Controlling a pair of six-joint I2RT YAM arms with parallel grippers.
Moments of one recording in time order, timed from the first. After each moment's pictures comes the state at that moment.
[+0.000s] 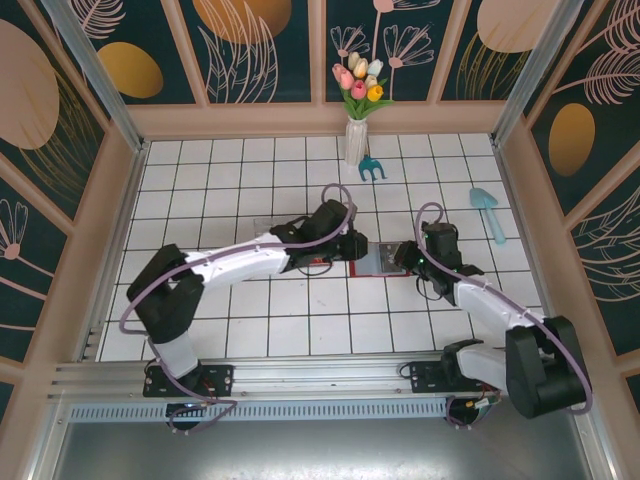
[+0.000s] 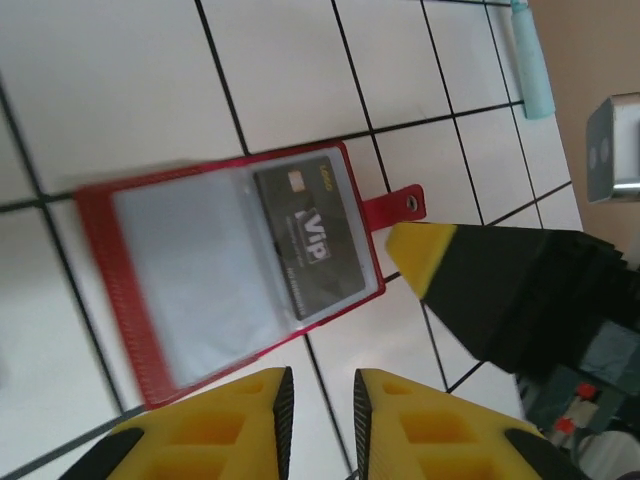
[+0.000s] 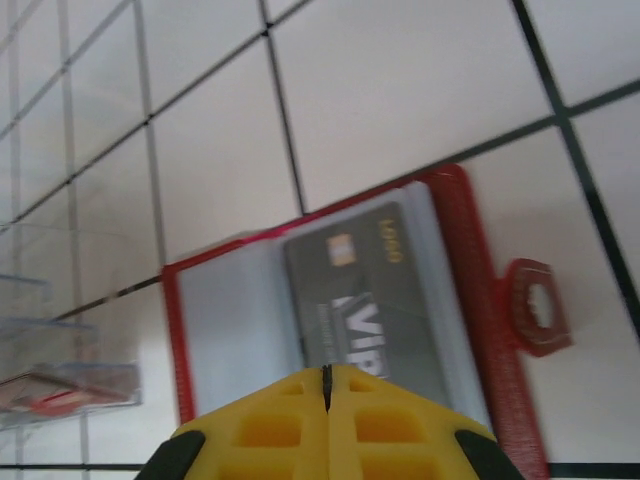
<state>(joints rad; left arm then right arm) -0.93 1.79 1.25 -0.19 0.13 -0.86 0.26 1.17 0.44 -0.05 -0.19 0.68</state>
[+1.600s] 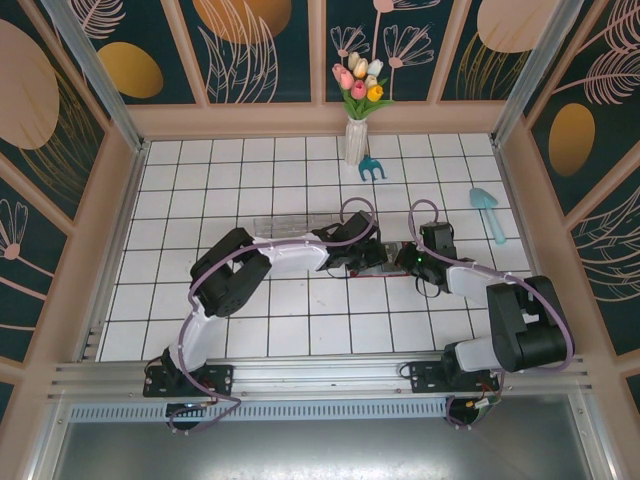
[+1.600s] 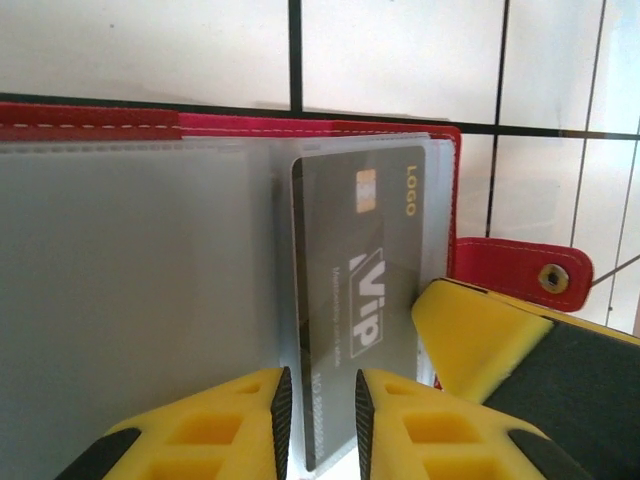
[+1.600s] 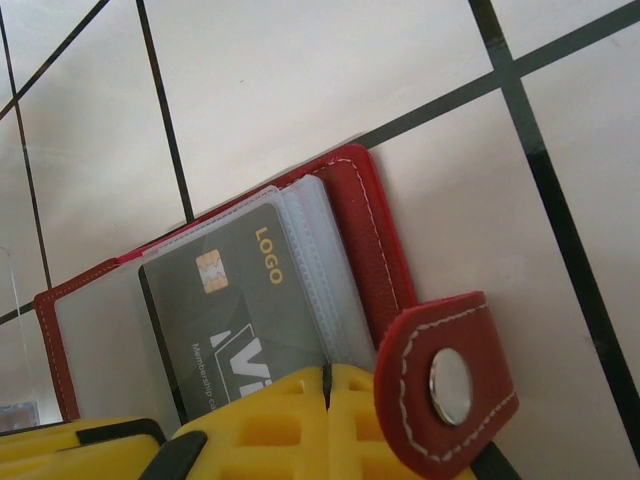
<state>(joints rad) -0.95 2.16 1.43 -0.12 0.18 -1.13 0.22 1.39 0.47 0.03 -0.23 0.65</state>
